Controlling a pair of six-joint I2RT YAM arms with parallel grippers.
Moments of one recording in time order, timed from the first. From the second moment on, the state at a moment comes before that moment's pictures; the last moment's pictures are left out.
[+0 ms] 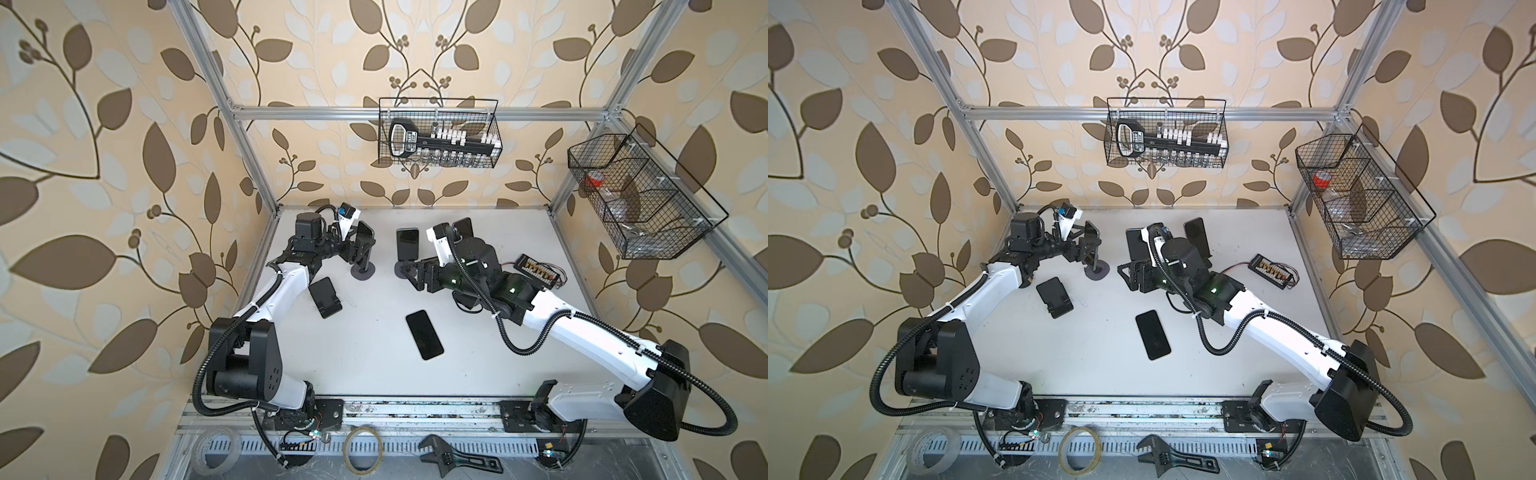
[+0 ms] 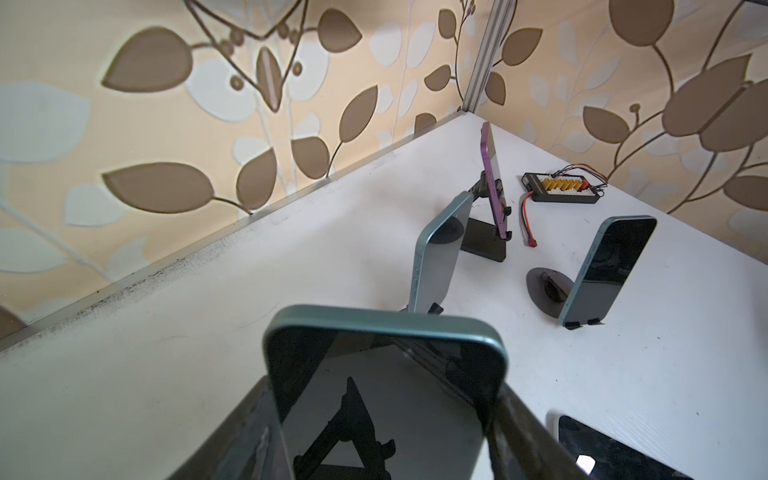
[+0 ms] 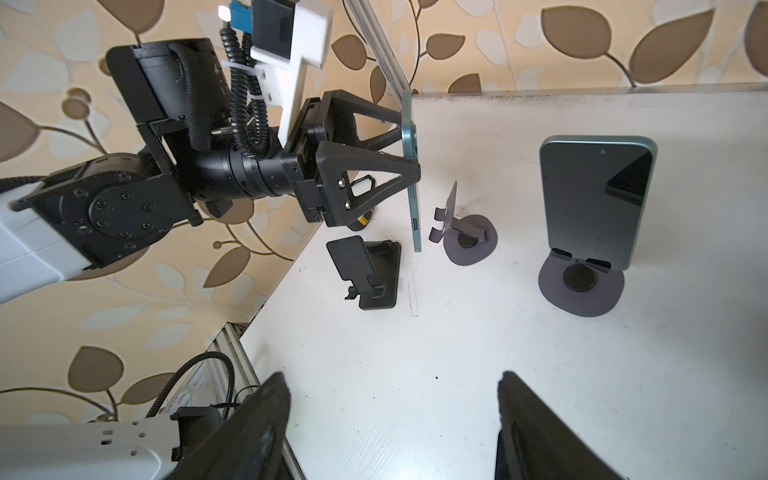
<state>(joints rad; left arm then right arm) -0.07 1.45 1.06 -0.07 0.68 0.21 0.79 1.32 1.15 -0.24 -0.07 0.50</state>
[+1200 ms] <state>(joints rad) -0.18 1.26 0.98 -0.23 0.45 -0.06 0.88 1.28 1.14 -0.28 0.01 0.57</state>
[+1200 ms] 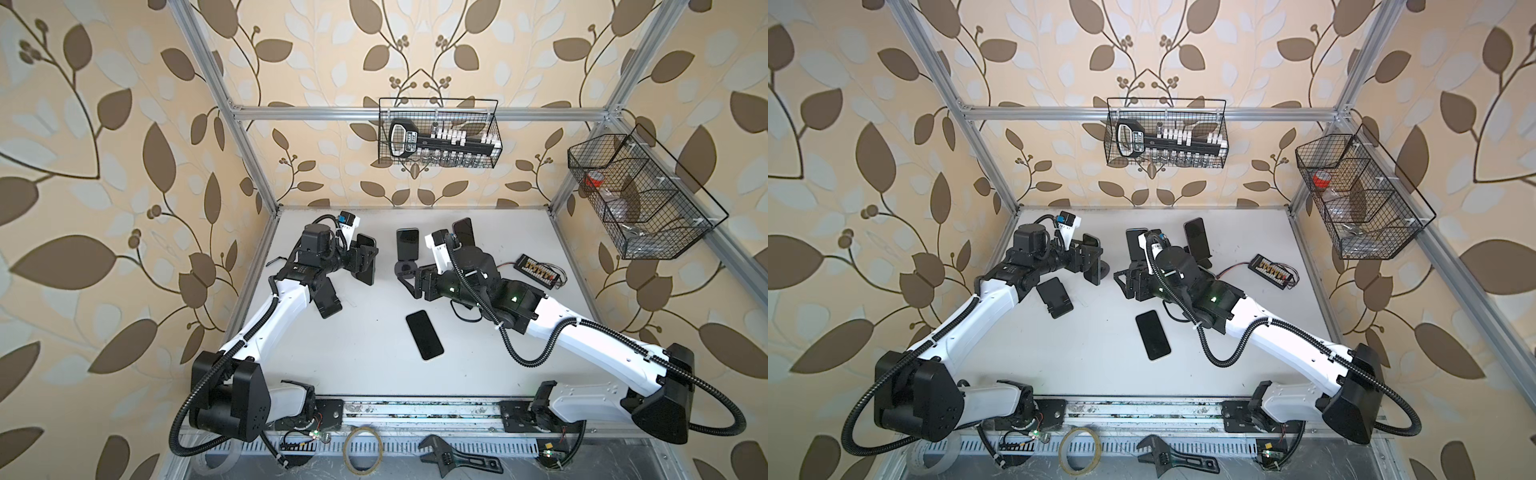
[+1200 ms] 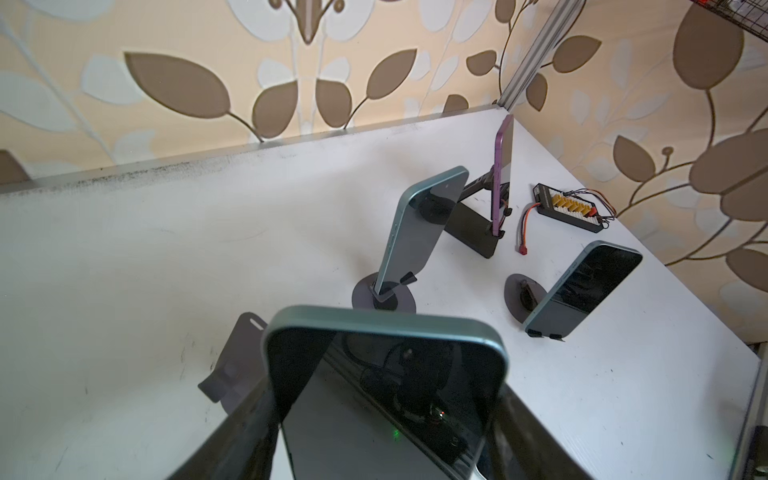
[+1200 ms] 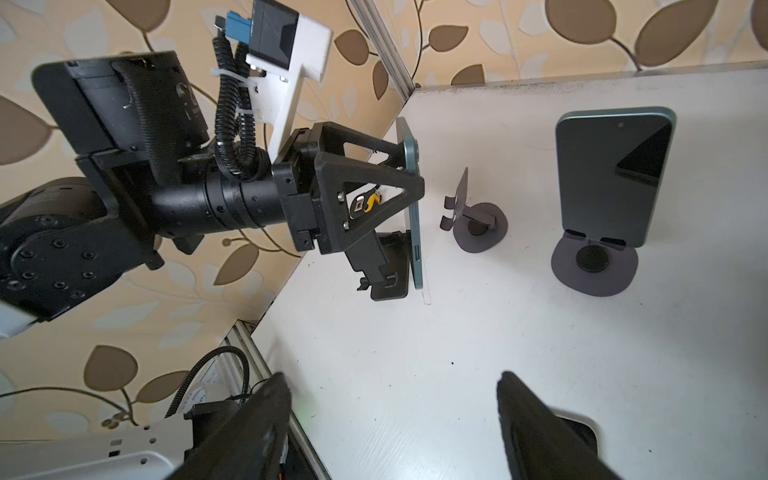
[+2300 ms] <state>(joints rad) -0.27 1.13 0.92 -0.43 0.36 -0.13 0.93 1.20 0.93 -0.23 0.12 0.63</state>
